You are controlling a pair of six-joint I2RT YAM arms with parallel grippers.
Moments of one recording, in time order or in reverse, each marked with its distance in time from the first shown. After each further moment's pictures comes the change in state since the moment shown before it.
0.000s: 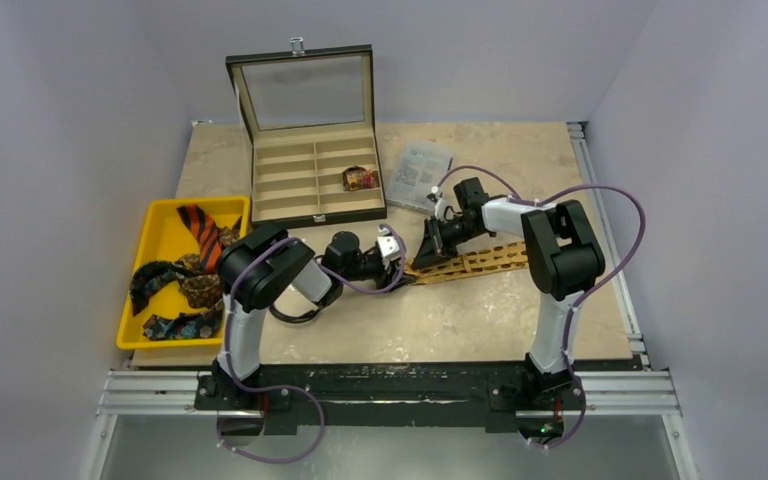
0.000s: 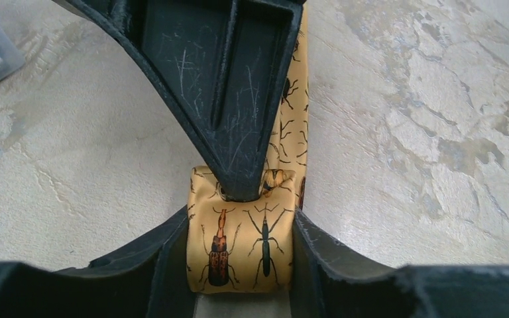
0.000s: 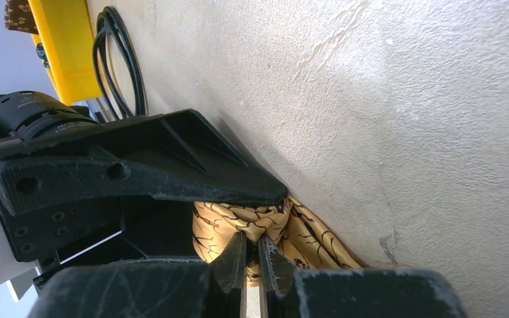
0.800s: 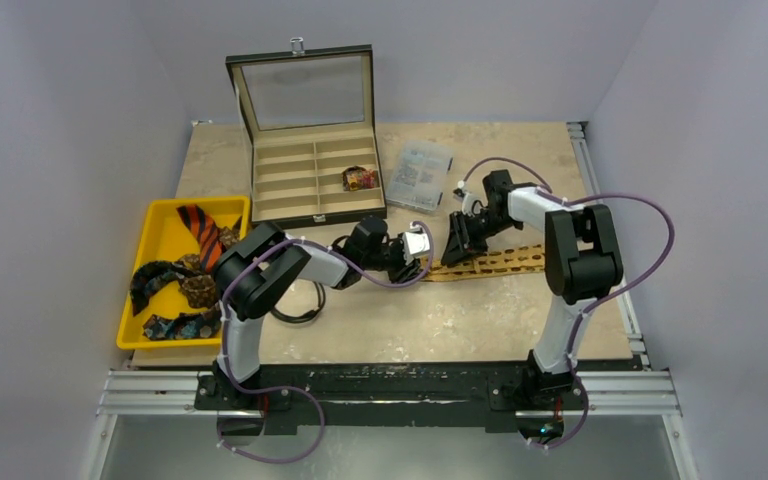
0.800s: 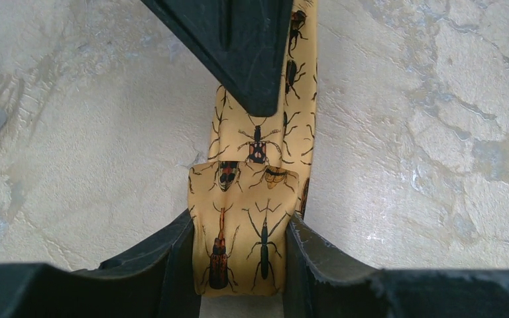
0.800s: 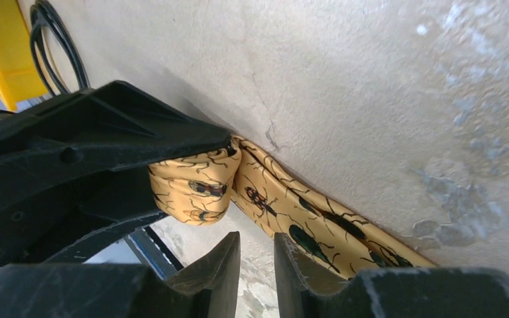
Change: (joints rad) left arm -0.063 -0.052 0.219 -0.501 -0.079 0.249; right arm -0.148 -0.070 0.066 -0.280 0.104 -0.186
